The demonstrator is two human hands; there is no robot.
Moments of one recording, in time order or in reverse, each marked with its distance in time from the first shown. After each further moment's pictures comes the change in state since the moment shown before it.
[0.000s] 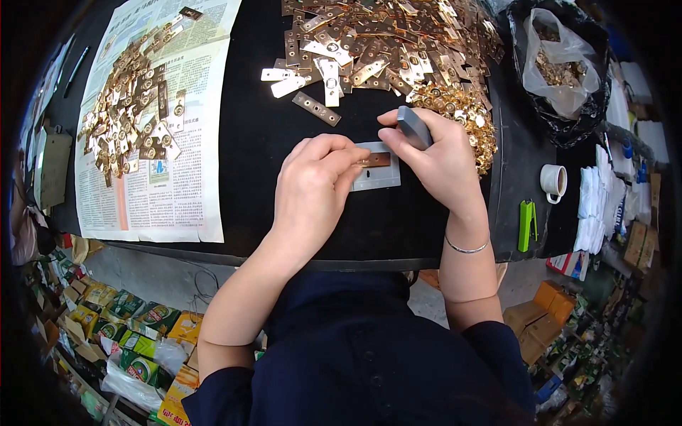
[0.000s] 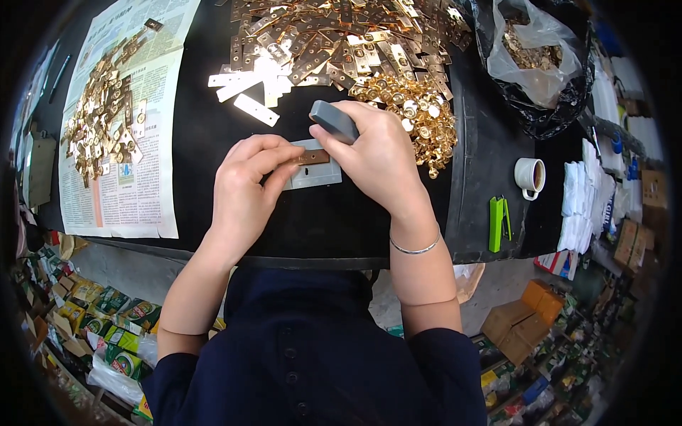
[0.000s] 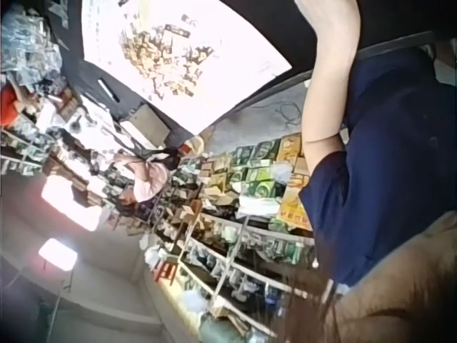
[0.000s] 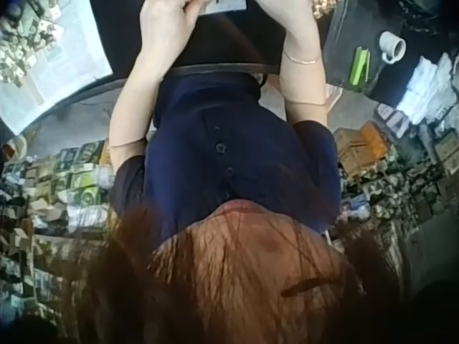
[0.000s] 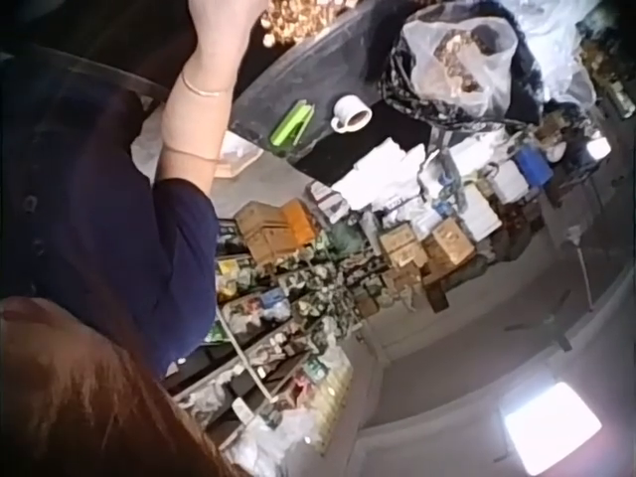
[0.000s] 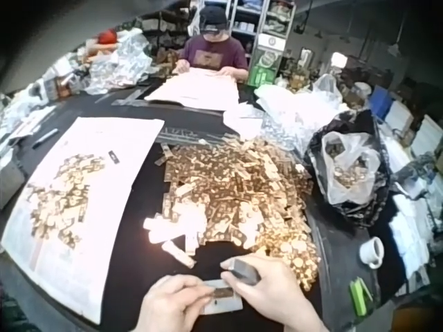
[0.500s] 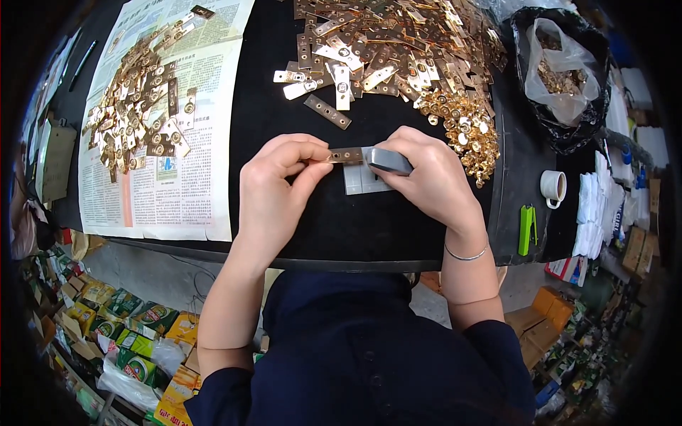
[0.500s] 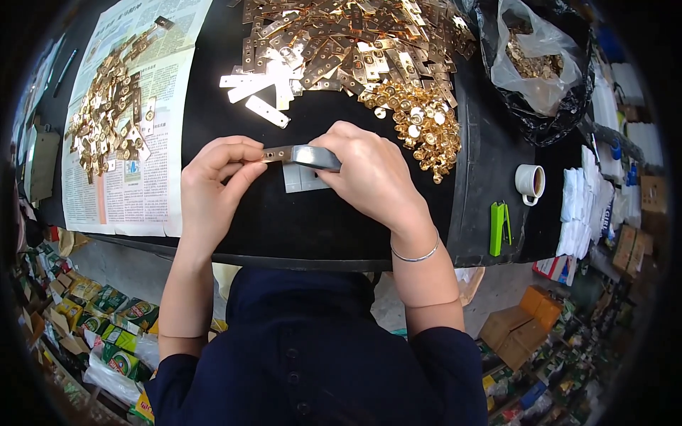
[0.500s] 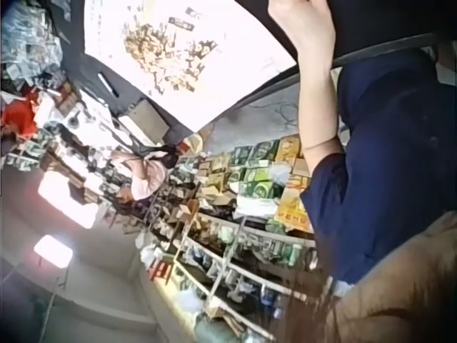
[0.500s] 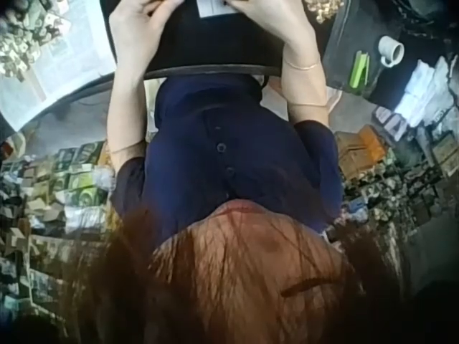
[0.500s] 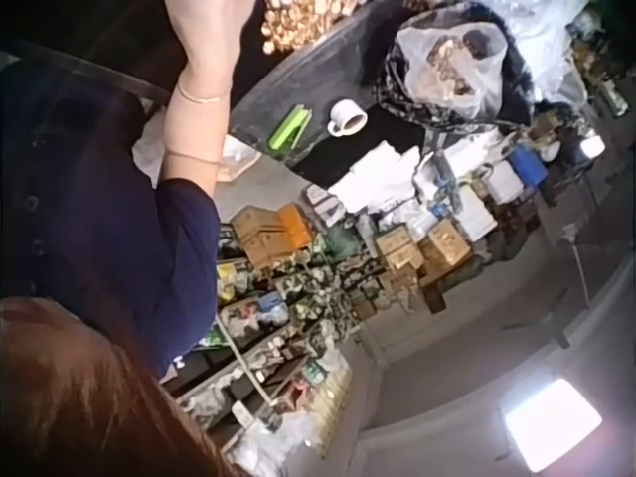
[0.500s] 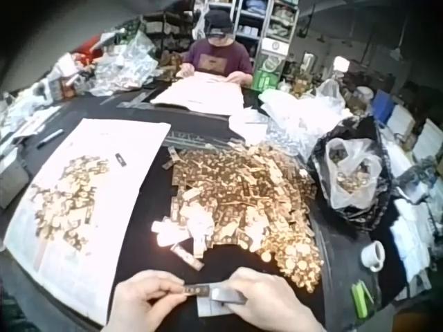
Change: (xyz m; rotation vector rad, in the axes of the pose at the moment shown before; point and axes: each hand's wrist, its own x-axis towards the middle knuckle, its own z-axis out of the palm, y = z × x) left_hand -0.004 -0.019 -0.041 -0.311 0.050 -0.195; right_hand -0.008 -0.013 0.006 -0.315 -0.196 -0.207
